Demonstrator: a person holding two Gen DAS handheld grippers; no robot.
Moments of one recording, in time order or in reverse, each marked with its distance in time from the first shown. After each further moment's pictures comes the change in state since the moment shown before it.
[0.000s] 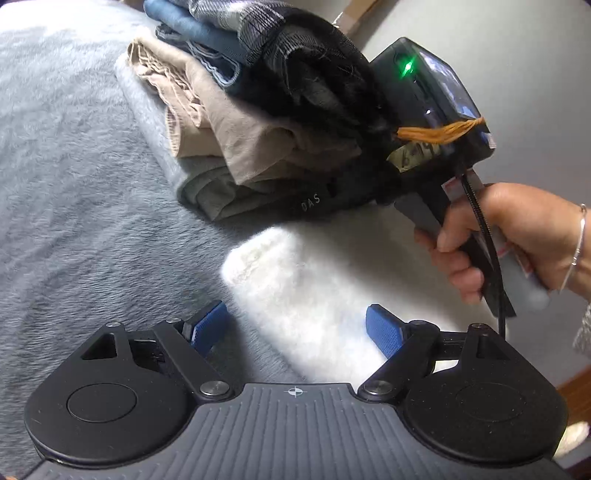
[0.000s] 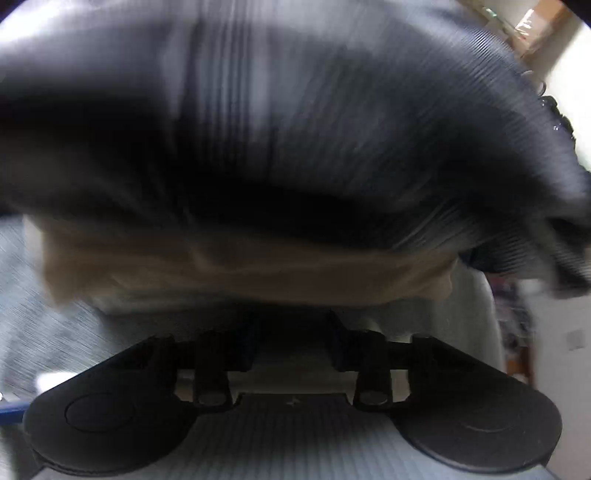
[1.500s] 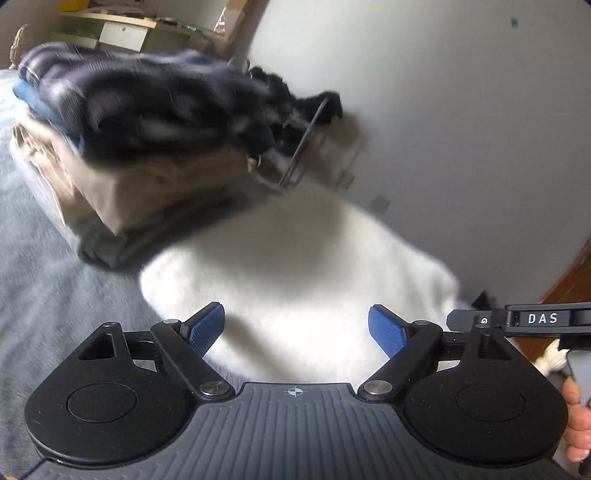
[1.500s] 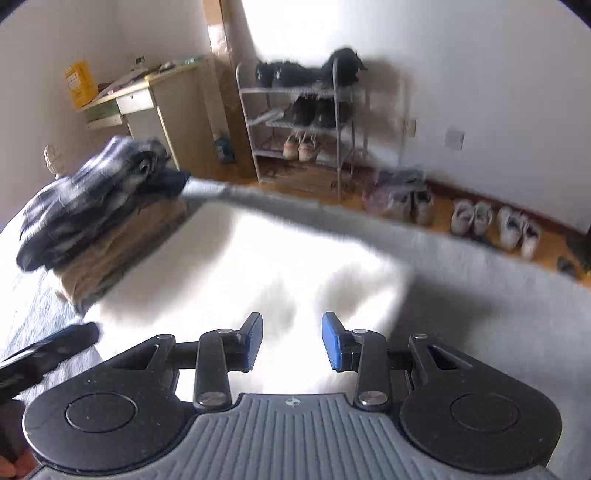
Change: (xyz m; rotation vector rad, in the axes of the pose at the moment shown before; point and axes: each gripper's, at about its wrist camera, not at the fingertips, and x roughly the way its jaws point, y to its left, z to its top) left arm 0.015 -0.053 -0.007 0.325 0.042 -0.132; right arm -0.182 -0.052 -0.285 0.946 -0.307 -0.068
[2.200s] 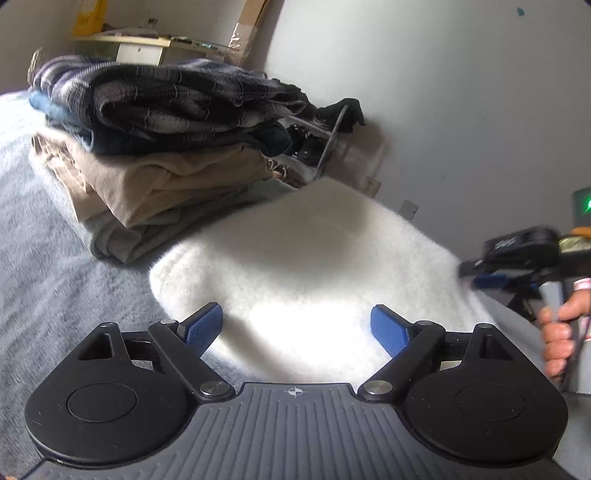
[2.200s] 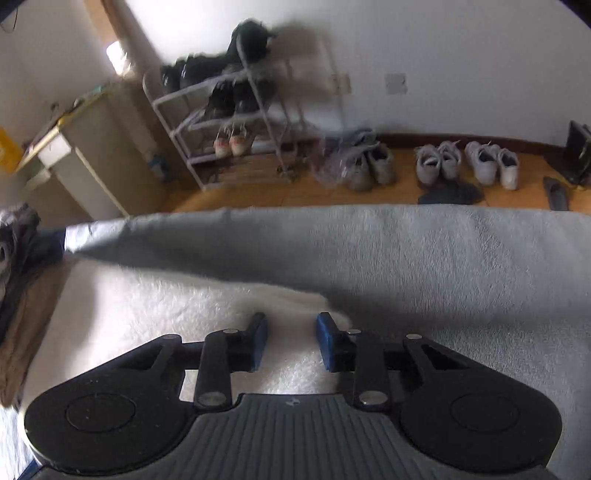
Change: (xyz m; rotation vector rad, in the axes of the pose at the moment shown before) left arm 0.010 -0.013 -0.002 0.040 -0.064 0.104; right arm 0.076 -0.092 0.035 0.253 -0.068 -0.105
